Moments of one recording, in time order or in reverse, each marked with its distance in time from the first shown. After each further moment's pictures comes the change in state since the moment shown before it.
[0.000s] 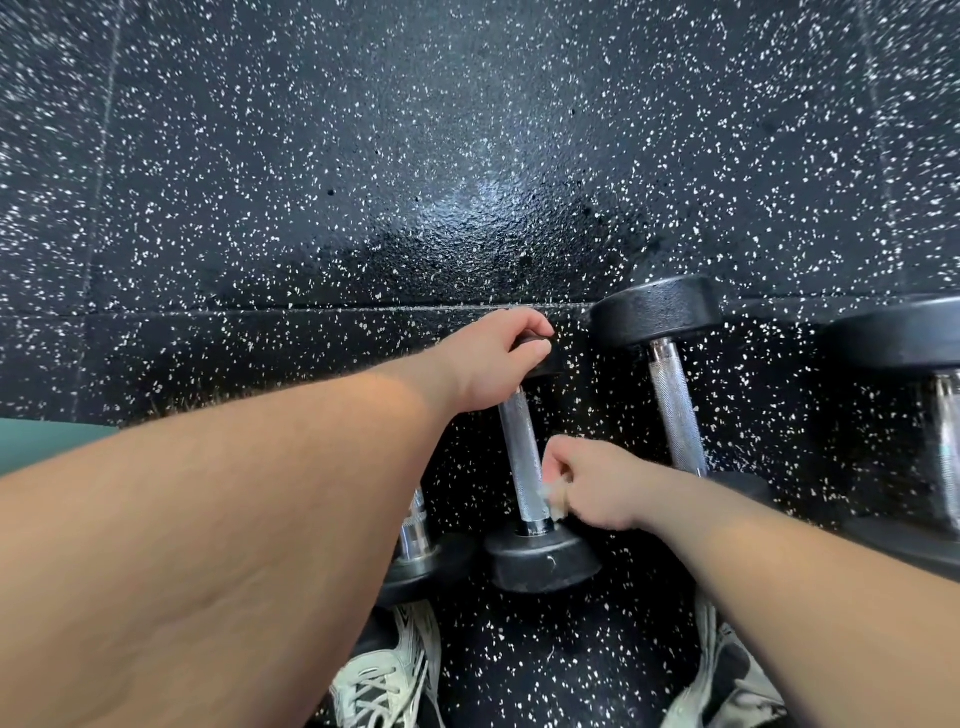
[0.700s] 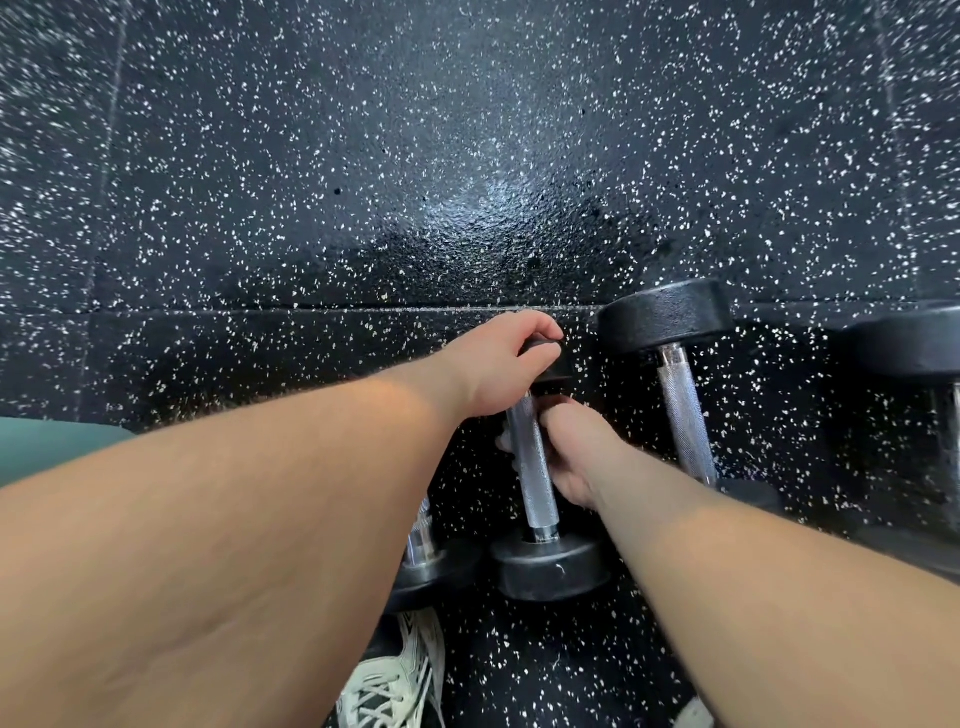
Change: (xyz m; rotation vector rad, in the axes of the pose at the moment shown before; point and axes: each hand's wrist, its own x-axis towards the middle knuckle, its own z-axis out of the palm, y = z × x) left_hand 0.002 -0.004 0.001 -0.015 0.022 0.029; right_hand 0.040 -0.044 0.010 1.172 0.247 0.267
